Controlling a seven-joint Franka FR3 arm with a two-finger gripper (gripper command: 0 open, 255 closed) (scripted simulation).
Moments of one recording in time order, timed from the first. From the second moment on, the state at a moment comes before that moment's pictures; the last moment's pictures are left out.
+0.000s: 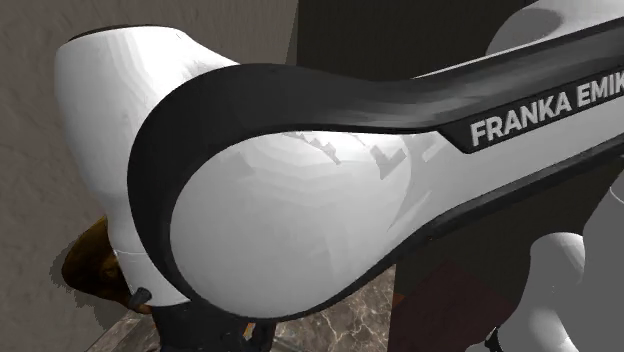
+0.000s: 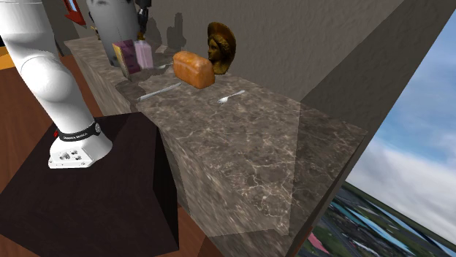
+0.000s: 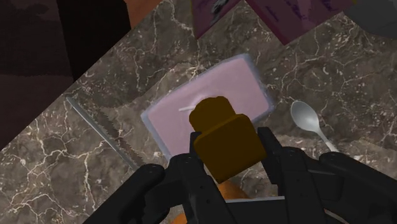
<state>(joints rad) 0.60 0.13 0.46 -1.75 0.18 1.76 1.13</state>
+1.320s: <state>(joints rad) 0.63 0.21 0.47 -1.86 0.16 1.95 1.14</state>
